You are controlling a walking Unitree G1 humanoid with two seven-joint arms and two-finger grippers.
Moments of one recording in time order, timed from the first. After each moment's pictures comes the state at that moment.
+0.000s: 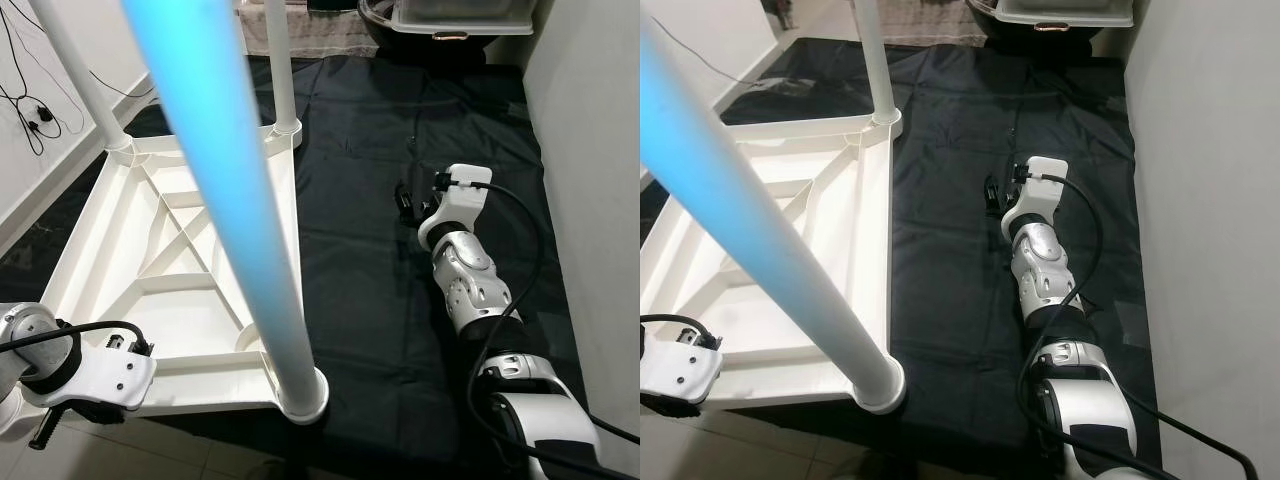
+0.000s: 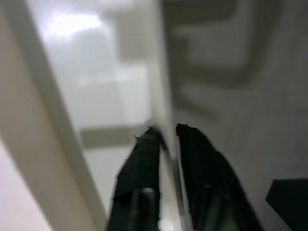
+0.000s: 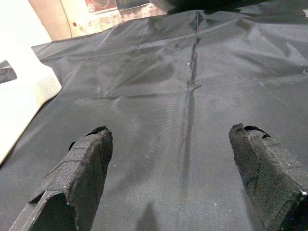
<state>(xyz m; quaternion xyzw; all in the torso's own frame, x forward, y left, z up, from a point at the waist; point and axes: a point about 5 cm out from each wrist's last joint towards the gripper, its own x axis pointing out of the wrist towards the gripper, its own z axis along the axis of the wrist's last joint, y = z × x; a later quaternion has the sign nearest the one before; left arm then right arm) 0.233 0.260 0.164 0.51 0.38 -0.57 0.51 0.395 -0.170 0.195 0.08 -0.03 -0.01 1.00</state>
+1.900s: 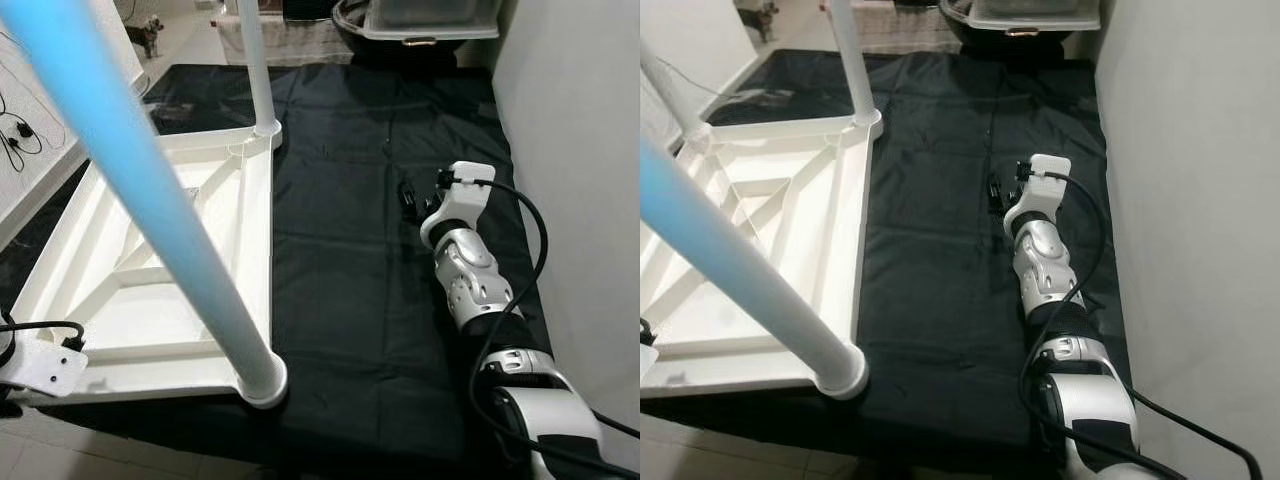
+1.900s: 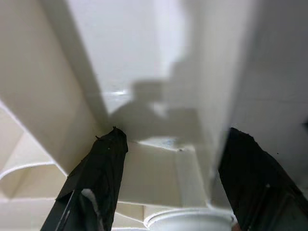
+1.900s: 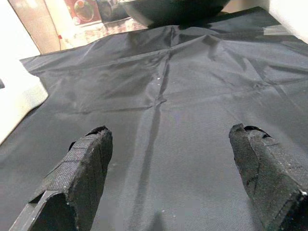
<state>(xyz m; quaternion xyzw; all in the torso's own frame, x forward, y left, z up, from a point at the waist) 0.269 0.356 0.157 0.66 0.43 -0.37 0.49 0.397 -0.174 0.198 0.08 -0.04 -0.01 1.00</state>
